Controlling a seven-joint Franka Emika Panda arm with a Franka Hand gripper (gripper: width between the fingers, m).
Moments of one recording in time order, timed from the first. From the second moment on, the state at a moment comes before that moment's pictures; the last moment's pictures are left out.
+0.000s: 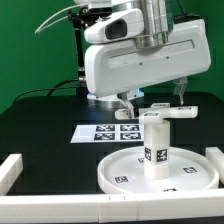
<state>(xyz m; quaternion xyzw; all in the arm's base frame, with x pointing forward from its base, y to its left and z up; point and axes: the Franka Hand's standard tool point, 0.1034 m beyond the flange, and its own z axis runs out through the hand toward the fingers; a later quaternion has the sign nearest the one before) 0.550 0.028 0.112 -0.98 -0.16 -0.02 0.06</state>
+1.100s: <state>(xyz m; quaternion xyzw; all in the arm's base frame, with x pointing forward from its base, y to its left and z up) 0.550 0.027 0.106 -0.99 -0.12 -0.02 0.06</state>
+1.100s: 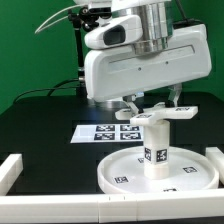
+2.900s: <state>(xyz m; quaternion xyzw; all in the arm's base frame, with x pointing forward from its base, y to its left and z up) 0.552 0.029 0.105 -0.74 0.66 0.02 0.11</state>
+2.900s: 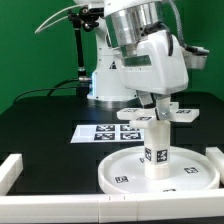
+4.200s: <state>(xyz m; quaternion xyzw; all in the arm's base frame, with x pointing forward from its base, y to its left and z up) 0.558 0.026 0.122 -0.54 0.83 0.05 0.13</state>
